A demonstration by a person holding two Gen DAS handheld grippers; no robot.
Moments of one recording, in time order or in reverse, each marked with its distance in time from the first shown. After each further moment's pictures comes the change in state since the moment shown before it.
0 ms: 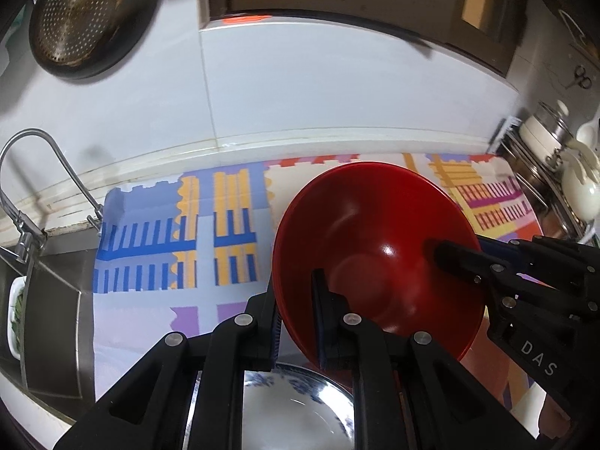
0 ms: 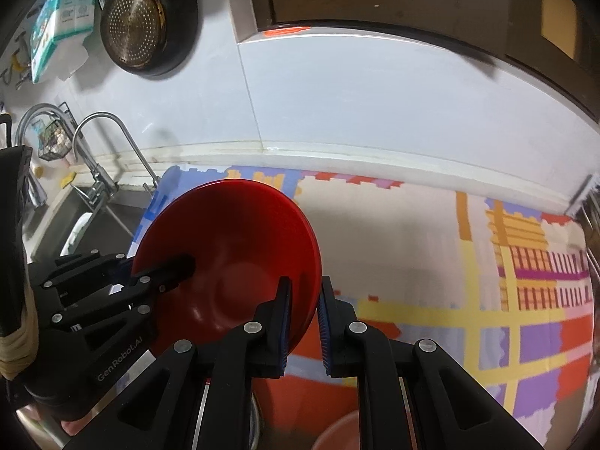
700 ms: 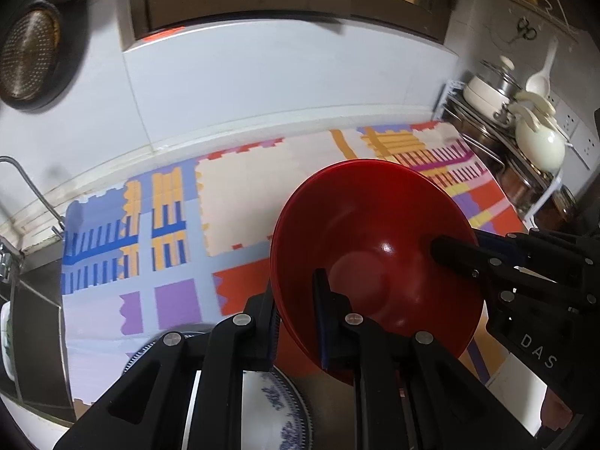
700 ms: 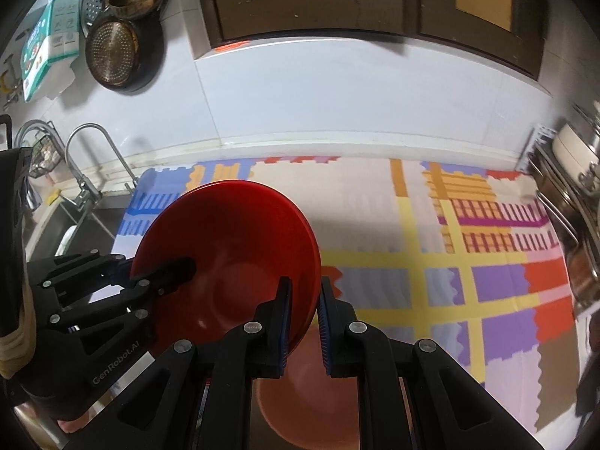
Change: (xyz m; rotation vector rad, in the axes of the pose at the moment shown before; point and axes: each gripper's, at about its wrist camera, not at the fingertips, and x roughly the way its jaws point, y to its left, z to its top) left arm -0.016 -0.086 -0.033 0.134 0.011 -0.099; right arm -0.066 -0.048 -0.069 0.096 -0.033 -0.089
